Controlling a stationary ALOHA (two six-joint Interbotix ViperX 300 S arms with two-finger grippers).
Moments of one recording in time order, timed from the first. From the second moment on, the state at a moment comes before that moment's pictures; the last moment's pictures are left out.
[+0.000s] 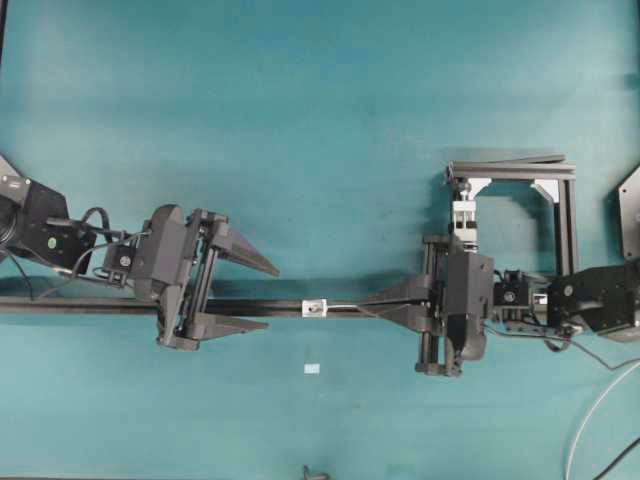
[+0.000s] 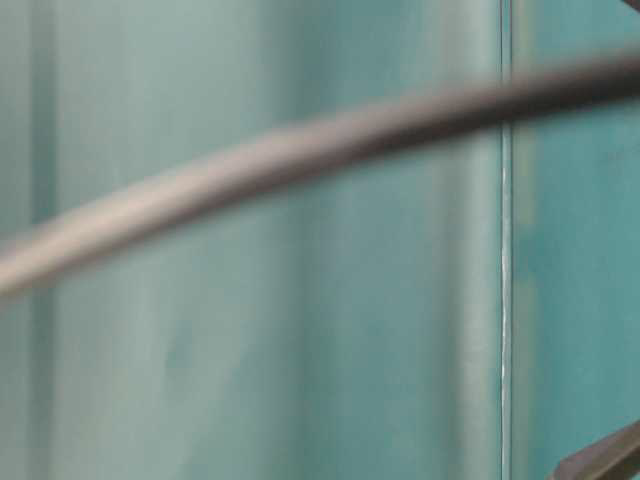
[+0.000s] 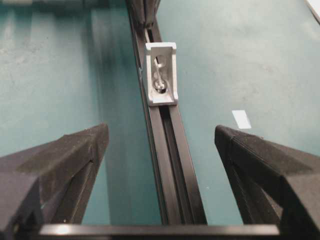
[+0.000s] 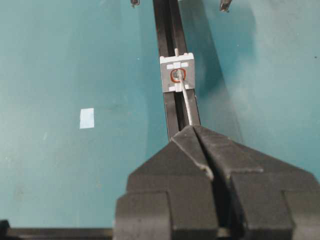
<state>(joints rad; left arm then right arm) -0.27 0.22 1.00 -0.07 -0.94 -0.08 0.45 0.21 0.89 0.66 -0.80 0.00</state>
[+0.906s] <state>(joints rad) -0.26 0.22 0.95 -0.07 -0.84 -0.08 0.43 0.25 0.83 0.66 -0.80 -0.05</state>
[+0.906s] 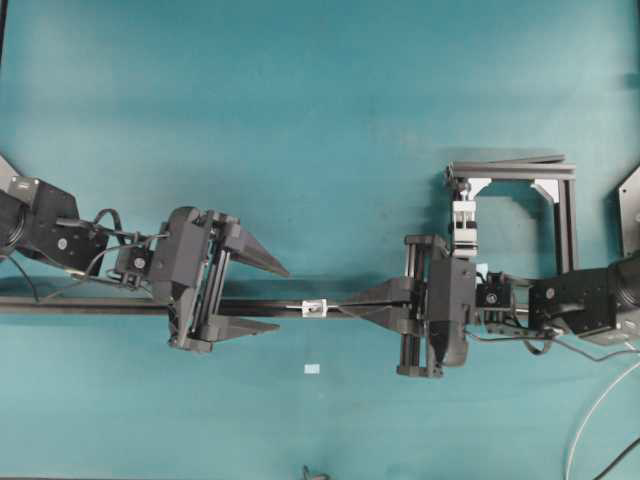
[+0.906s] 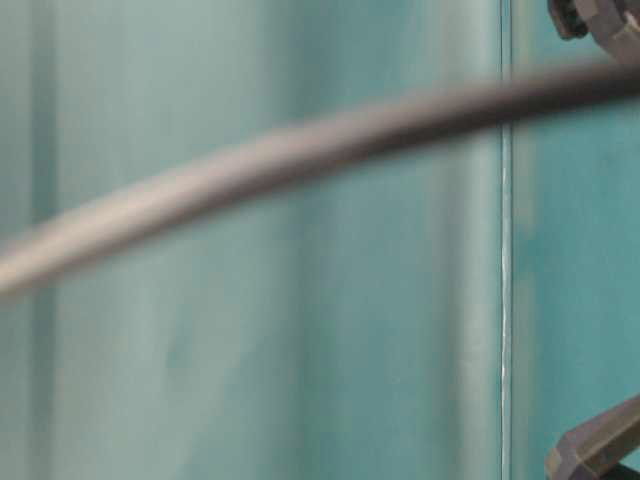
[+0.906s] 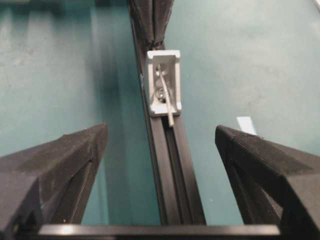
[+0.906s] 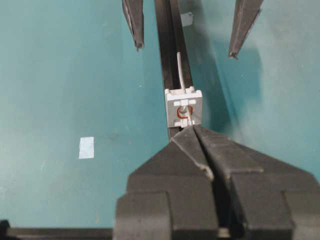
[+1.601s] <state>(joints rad) -0.24 0.22 0.91 -0.07 -0.78 -0.13 0.43 0.26 0.82 0.66 -0.80 -0.05</state>
